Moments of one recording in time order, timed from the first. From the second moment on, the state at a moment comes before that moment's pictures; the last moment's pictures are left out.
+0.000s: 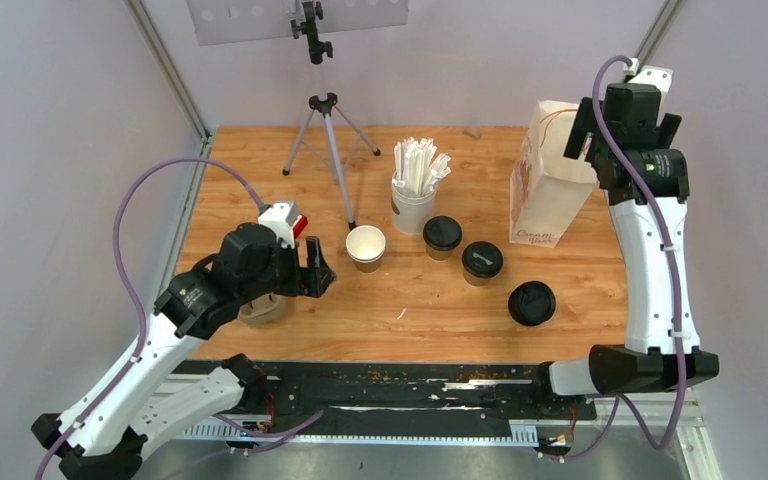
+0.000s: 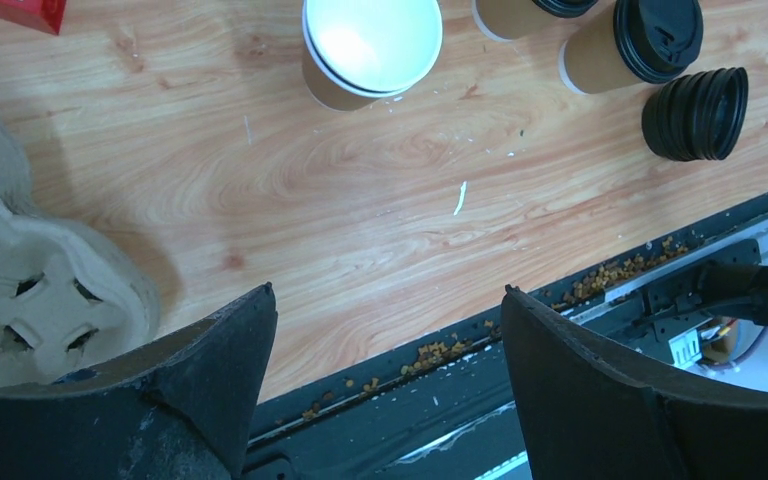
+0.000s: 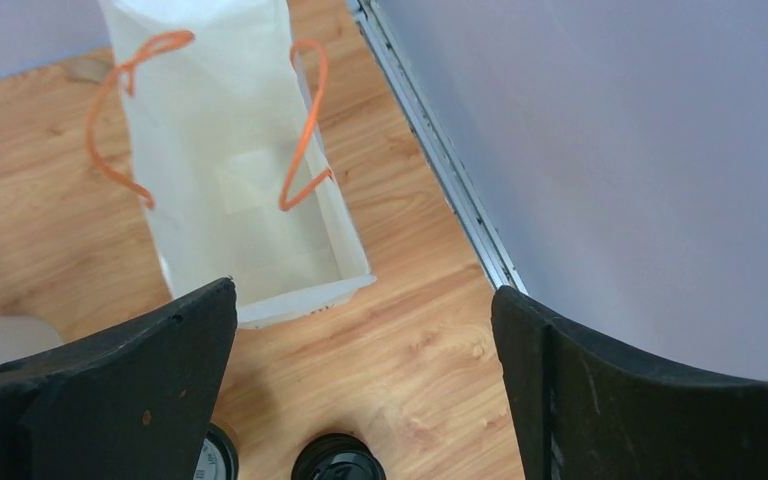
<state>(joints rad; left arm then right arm) -0.68 0.77 0.99 -0.86 -0.06 -0.51 0.06 1.39 1.88 -1.00 0.53 0.15</state>
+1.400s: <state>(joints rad) -0.68 0.90 1.05 -0.94 -0.03 -0.47 -0.10 1.77 1.96 -0.89 0.24 -0.12</state>
